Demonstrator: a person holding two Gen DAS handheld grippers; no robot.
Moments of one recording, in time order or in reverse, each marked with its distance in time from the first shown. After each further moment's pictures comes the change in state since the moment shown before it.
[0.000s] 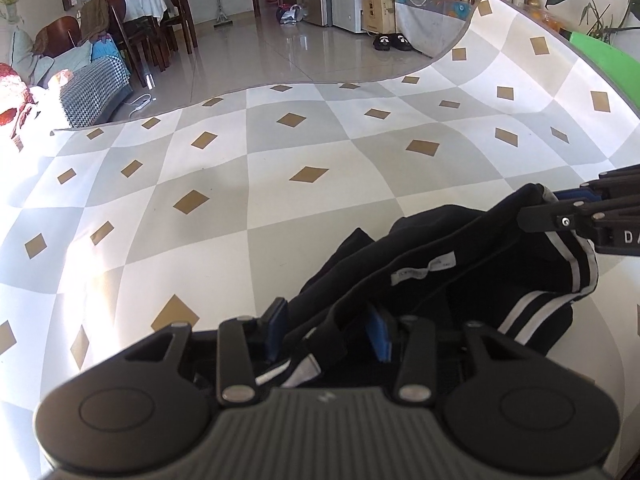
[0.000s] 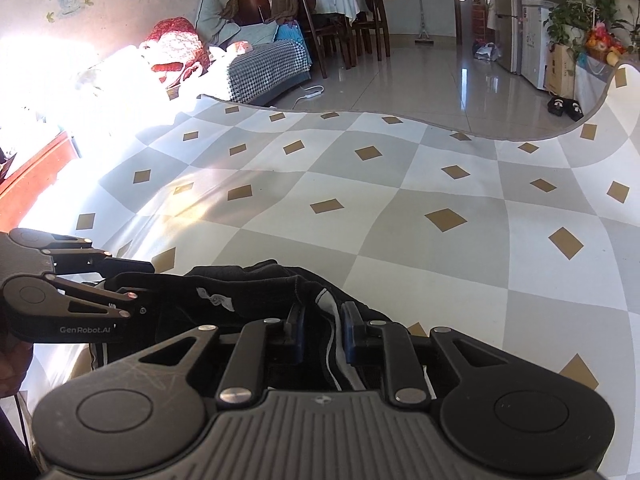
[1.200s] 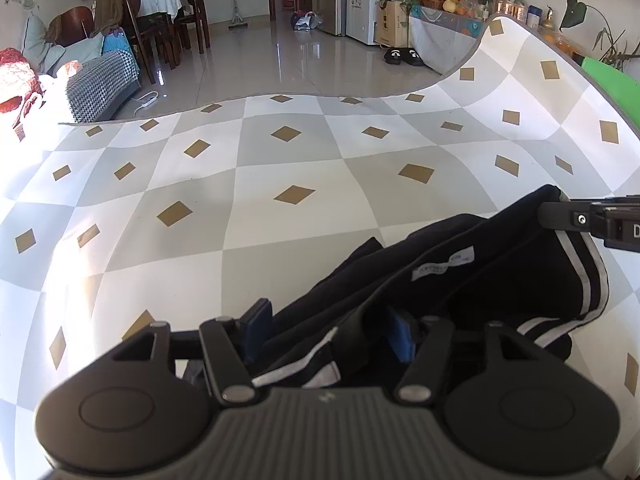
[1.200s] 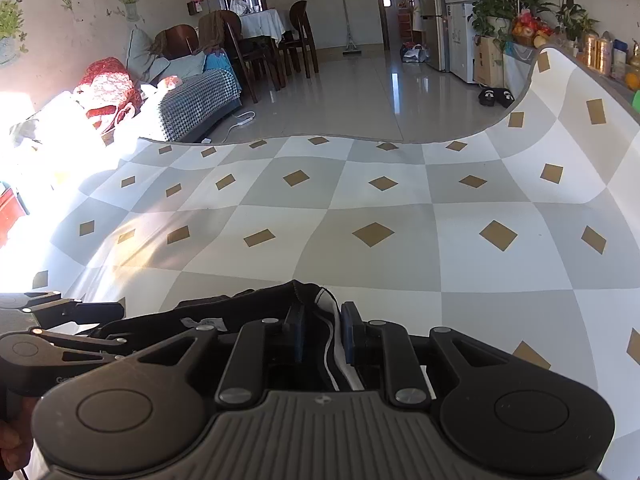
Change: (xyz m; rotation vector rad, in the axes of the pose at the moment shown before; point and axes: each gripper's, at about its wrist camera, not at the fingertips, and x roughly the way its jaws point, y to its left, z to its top) left arm 0.012 -0.024 0.019 -0.067 -0.029 0.017; right arm -0.019 -0.028 0.008 0.150 -0.053 -0.152
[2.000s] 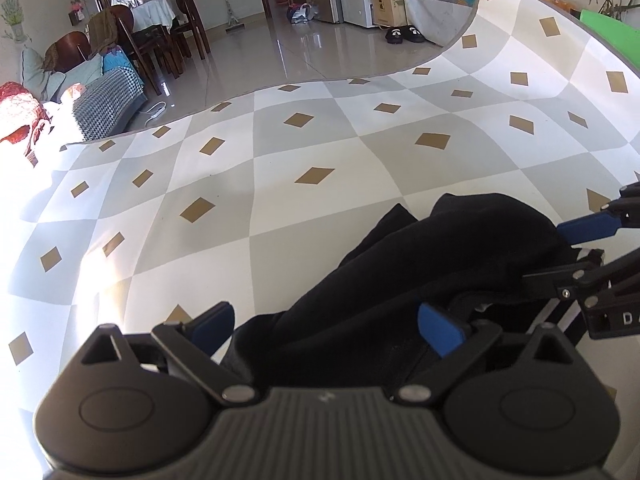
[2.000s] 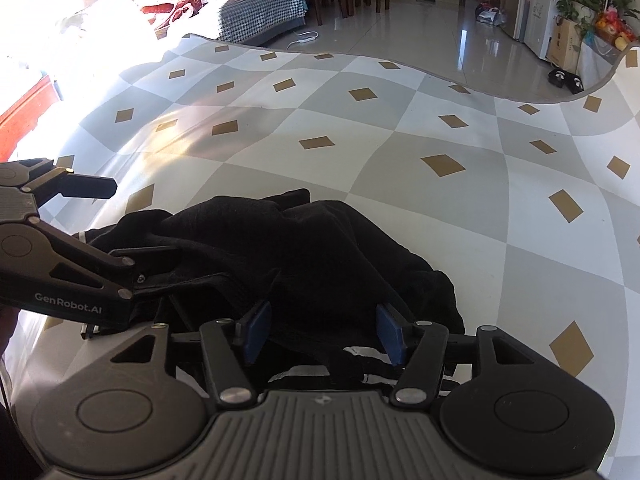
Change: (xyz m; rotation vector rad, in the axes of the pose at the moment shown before) left arm 0.002 0.000 -0.016 0.126 0.036 0.087; right arm 0.038 0.034 -0.033 -0.223 0.225 0.089
